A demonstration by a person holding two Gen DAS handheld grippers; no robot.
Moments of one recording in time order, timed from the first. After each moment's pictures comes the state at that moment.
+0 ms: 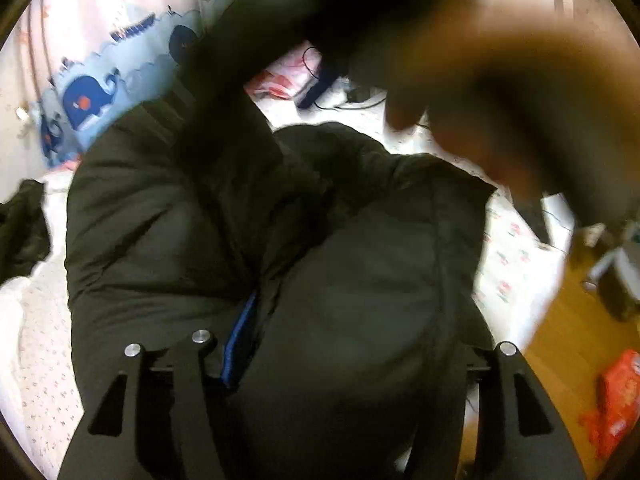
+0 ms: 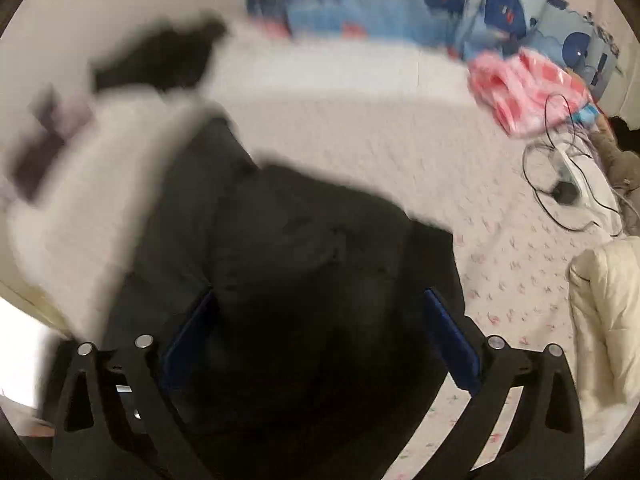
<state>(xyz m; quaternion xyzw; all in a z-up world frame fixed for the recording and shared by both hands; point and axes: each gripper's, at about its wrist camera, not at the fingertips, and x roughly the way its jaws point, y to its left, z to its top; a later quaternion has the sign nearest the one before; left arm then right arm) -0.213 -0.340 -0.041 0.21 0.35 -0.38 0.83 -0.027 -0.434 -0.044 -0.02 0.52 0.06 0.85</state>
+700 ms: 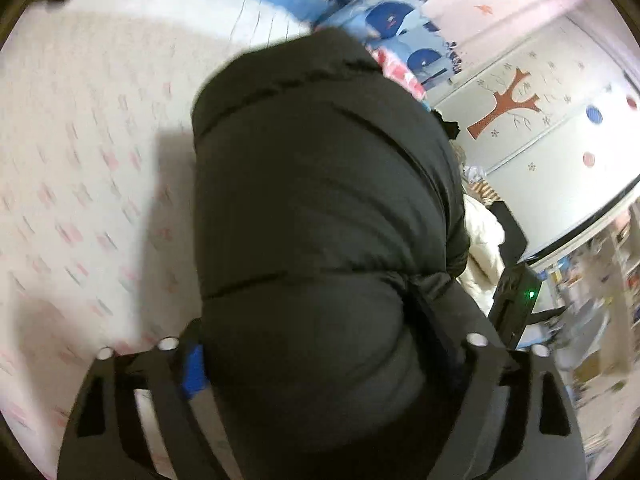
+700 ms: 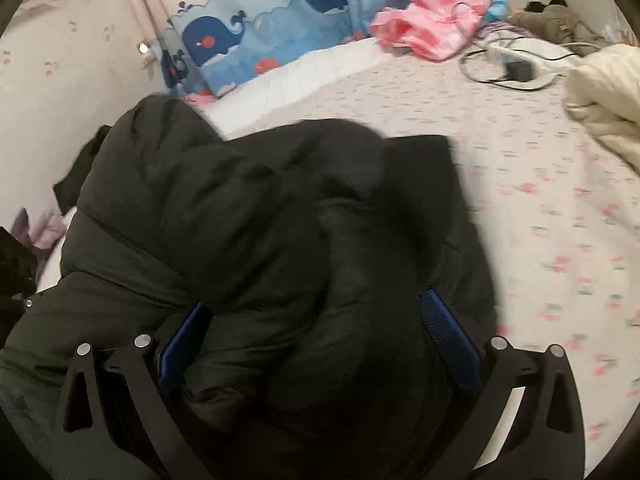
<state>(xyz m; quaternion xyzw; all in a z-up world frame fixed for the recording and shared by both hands) -0.057 -0.162 -0.077 -0.17 0.47 -0.38 0.78 -0.071 -0.441 -0.111 0.21 0.38 0.02 0.90</state>
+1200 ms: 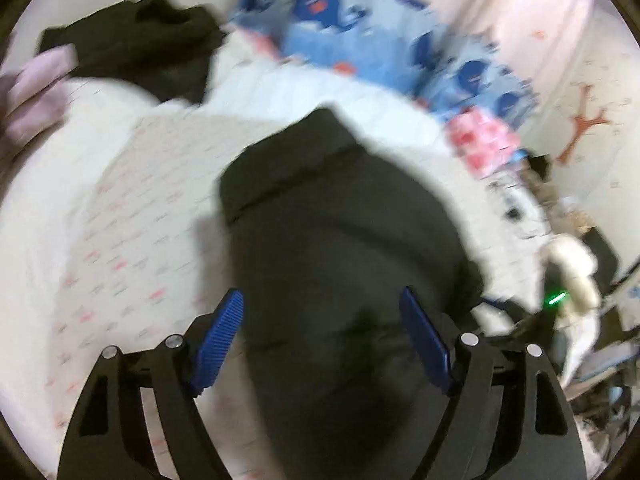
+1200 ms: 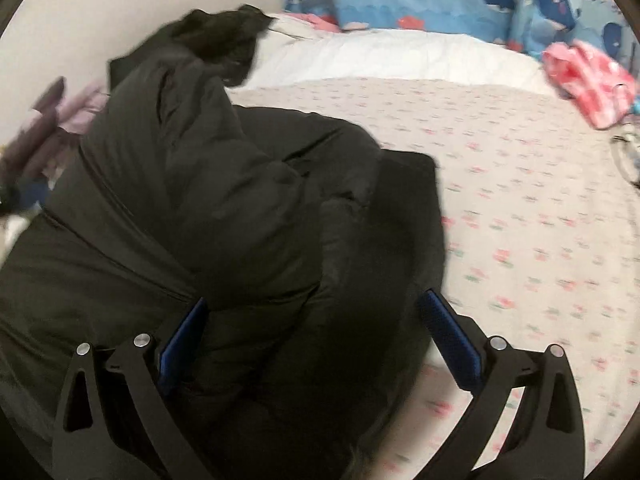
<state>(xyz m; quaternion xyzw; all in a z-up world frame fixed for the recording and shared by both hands) -0.016 -0.001 -0.001 -0.08 0.41 -0.22 0.88 -0.001 -0.277 -0.098 0.02 0.46 0.10 0.88</state>
